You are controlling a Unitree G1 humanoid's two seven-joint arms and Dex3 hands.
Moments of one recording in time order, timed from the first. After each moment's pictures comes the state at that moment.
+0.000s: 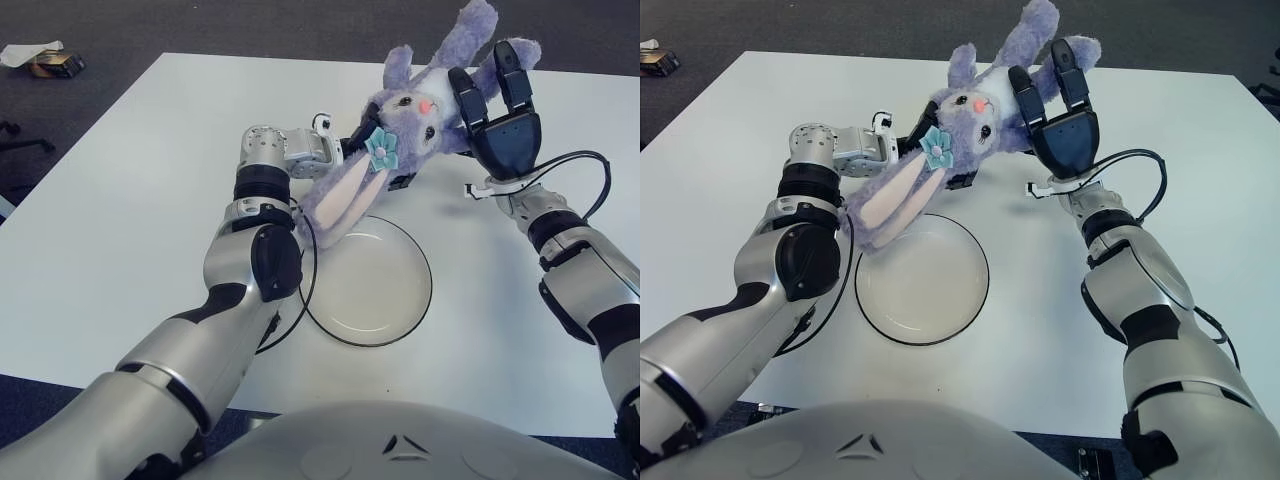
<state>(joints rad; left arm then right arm) -1.11 -0.17 0.66 0.80 -0.82 1.34 0.28 -0.92 -0.50 0.71 1.26 -1.01 -0.24 -1.43</state>
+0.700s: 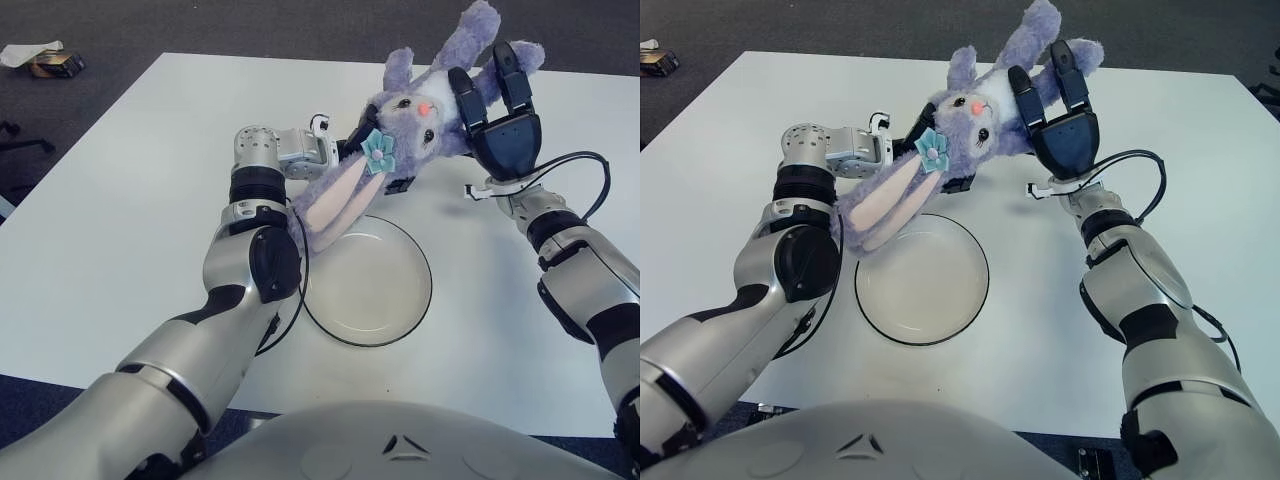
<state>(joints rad) -1.09 -0.17 0.67 0.74 -0.84 1.43 0.31 -0.93 -0.49 0.73 1.28 -1.03 -0.20 -1.47</state>
